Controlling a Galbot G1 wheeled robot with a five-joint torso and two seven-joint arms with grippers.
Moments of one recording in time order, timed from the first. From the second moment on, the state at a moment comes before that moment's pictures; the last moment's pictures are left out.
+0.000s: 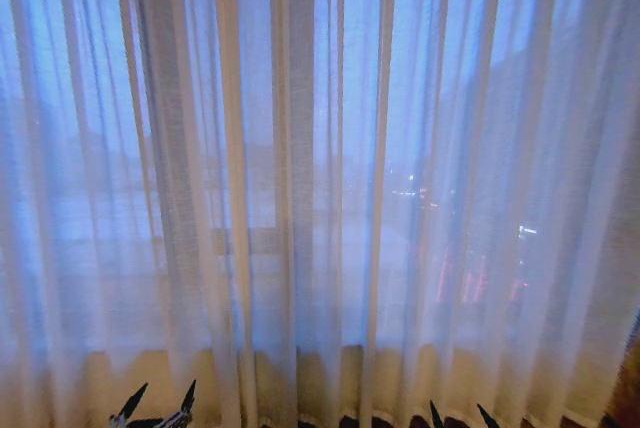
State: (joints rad) left arm 1.69 -1.49 -0.86 -2.32 -0.27 0.17 0.14; right arm -1.70 1.37 0.70 2.04 0.21 0.21 0.03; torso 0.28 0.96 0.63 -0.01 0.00
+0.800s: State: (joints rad) left arm 1.69 -1.49 -0.85 -2.32 -0.26 0.17 0.14; right arm -1.71 1.37 0.70 2.04 0.21 0.23 0.06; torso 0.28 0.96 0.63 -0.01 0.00
